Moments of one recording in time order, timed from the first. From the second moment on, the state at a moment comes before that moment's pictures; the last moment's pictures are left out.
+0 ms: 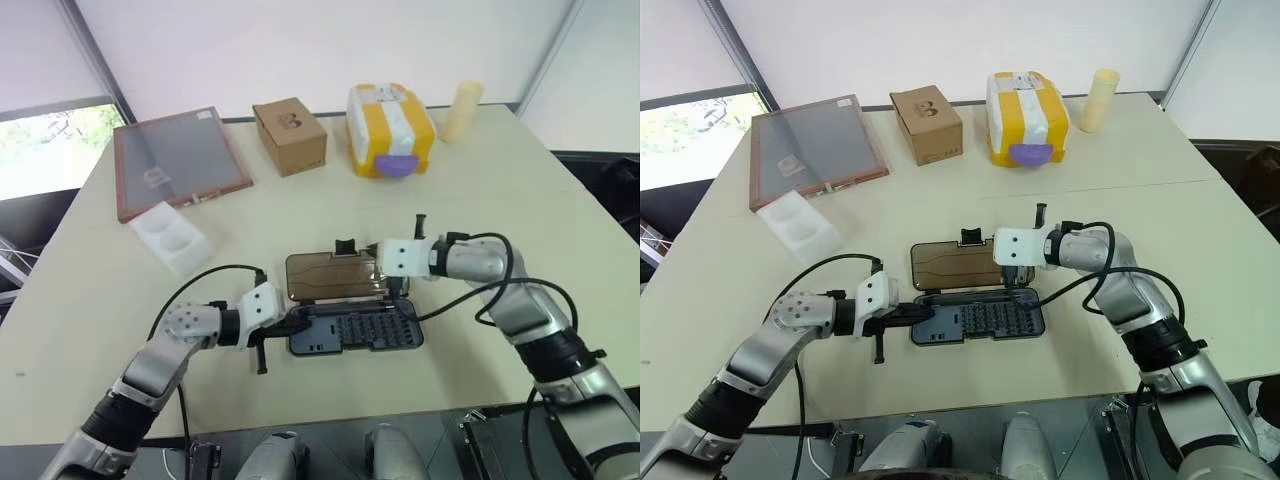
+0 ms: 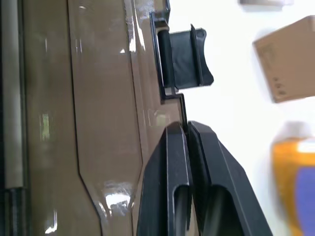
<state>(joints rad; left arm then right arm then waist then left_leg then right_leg) -0.21 0.60 -0.28 -0.12 -0.22 0.22 -1.02 -0.50 -0.67 0.27 -0.07 -0.32 0.03 0.84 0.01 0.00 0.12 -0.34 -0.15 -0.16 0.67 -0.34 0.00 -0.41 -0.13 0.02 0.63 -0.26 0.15</state>
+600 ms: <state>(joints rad) -0.37 0.56 0.12 -0.11 -0.67 0.70 -0.87 -0.49 -0.69 0.27 -0.07 -0.40 -0.07 0.76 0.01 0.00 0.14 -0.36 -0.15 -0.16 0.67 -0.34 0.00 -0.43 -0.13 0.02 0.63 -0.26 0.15</state>
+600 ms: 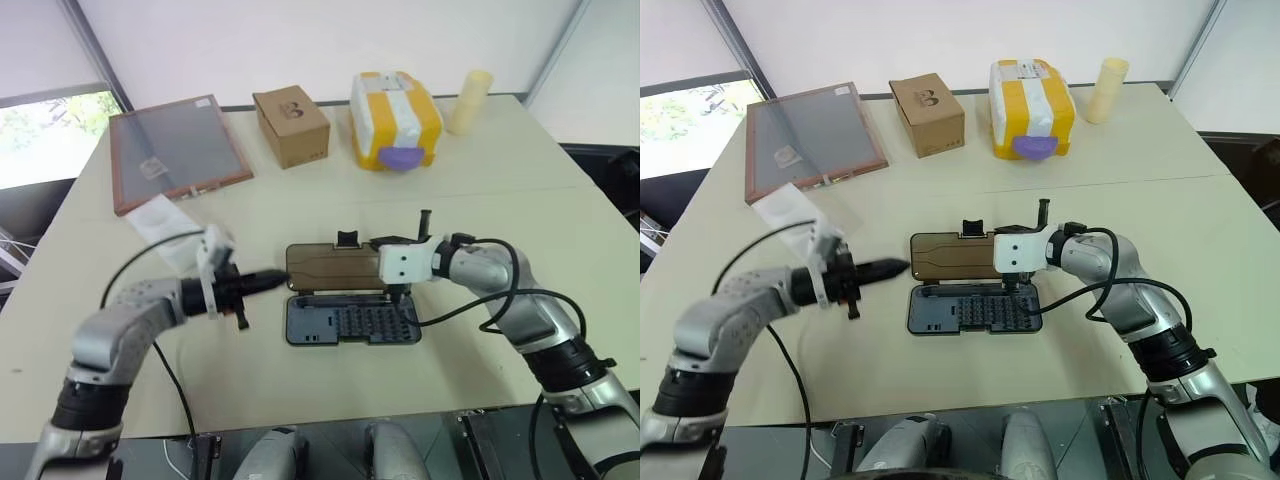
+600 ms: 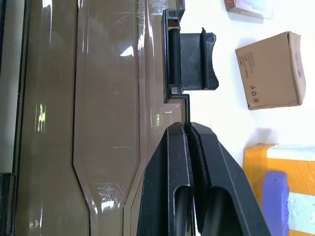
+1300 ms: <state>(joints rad) -0.70 0.34 -0.08 0.72 -0.28 0.16 -1.01 -0.48 -0.68 0.26 -0.12 -0.41 -0.01 0.76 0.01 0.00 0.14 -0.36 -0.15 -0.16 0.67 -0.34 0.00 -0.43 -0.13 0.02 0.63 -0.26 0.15</state>
